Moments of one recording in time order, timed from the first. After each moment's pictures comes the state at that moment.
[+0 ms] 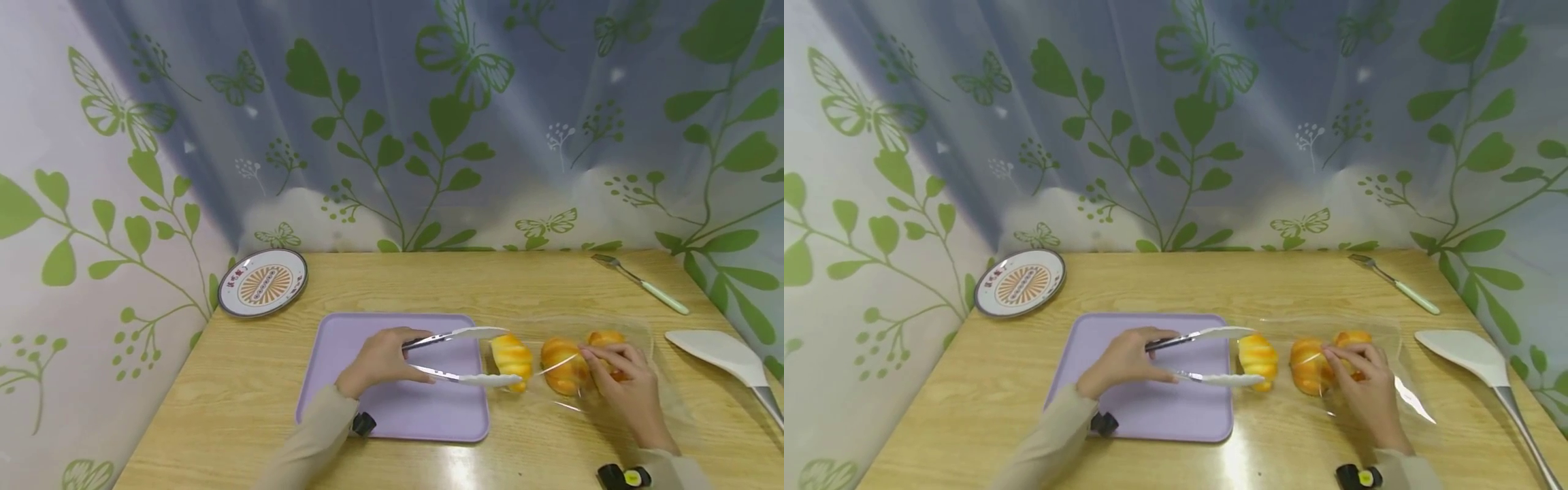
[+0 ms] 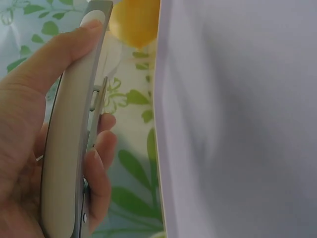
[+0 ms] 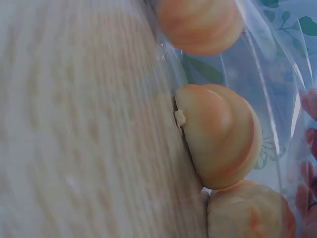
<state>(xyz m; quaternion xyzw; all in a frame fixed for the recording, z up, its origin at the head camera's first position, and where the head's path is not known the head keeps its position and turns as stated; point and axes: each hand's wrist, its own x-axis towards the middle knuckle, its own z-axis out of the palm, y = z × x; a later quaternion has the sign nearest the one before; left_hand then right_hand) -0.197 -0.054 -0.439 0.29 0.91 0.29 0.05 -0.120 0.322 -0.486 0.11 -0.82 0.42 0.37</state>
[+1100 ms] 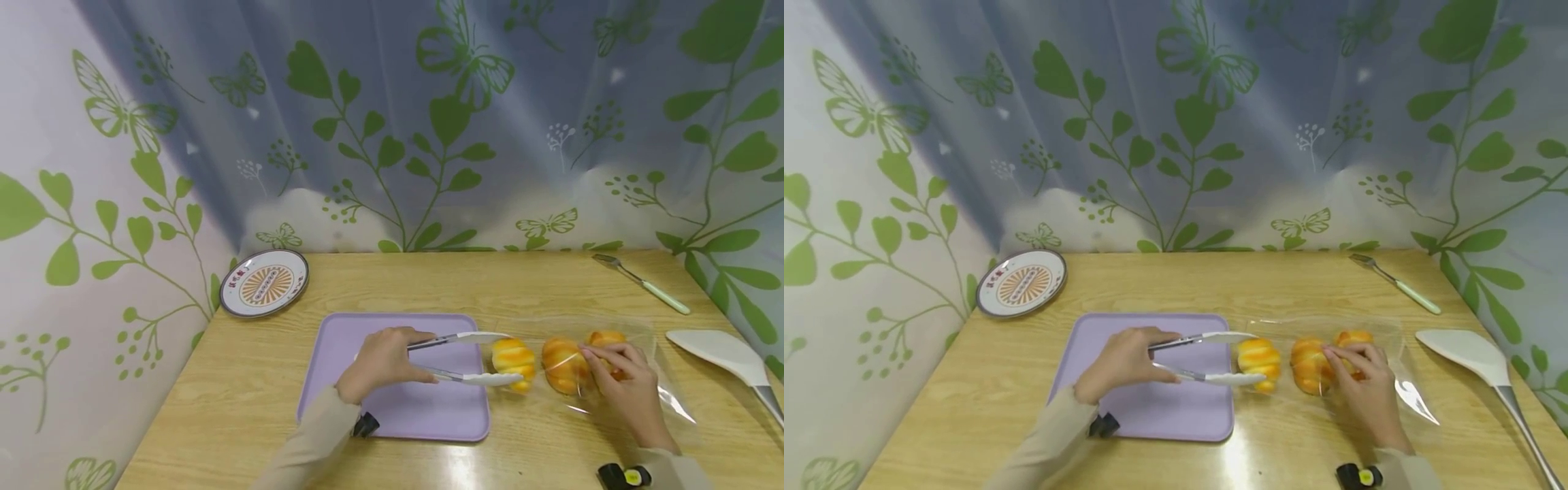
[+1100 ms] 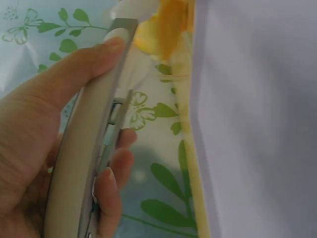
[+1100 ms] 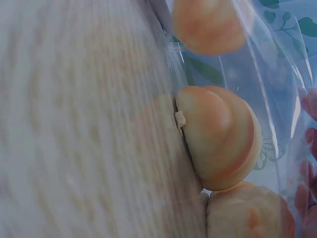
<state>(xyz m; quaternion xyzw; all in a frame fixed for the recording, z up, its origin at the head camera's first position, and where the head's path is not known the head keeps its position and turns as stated) -0.182 -0.045 -0.414 0.30 0.93 0.21 0.01 -0.120 0.321 -0.486 0.11 -0.82 0.42 0.37</state>
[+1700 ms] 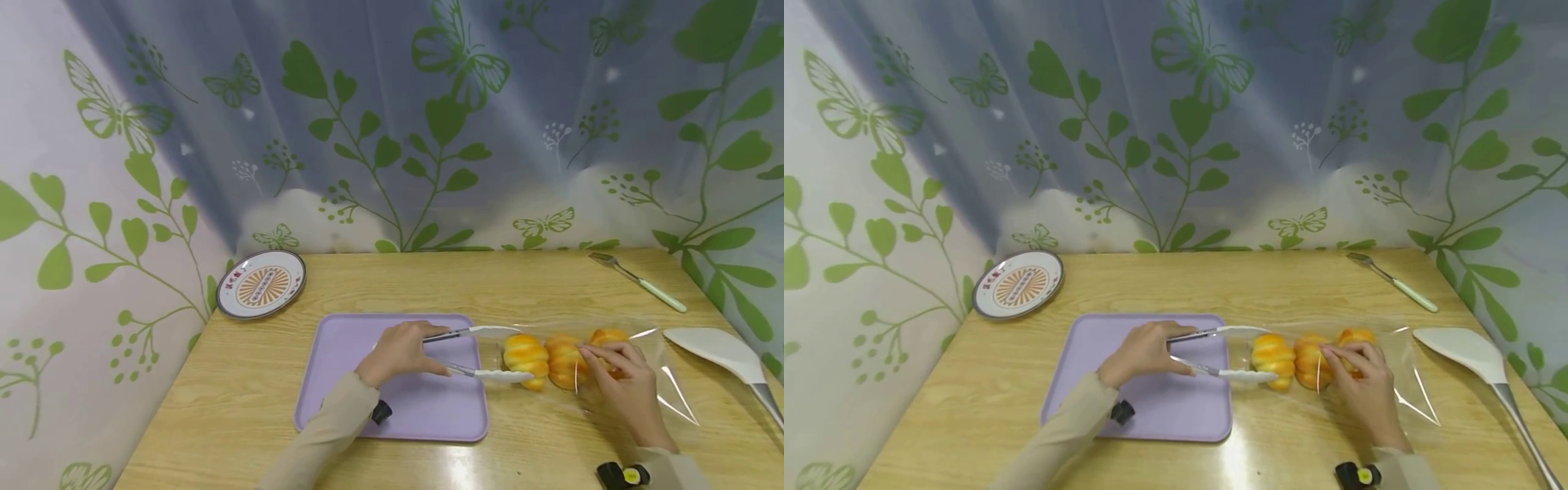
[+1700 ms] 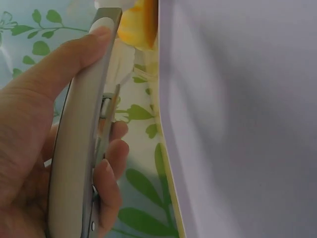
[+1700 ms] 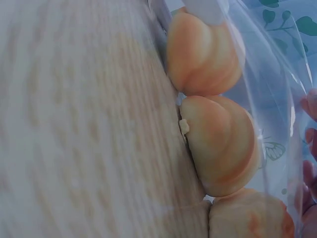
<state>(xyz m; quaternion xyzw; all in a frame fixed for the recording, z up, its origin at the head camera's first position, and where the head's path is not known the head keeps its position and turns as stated) -0.205 -0.019 -0.430 0.31 0.93 0.20 0.06 -0.121 0.320 -0.485 0.11 -0.81 0.42 0.39</state>
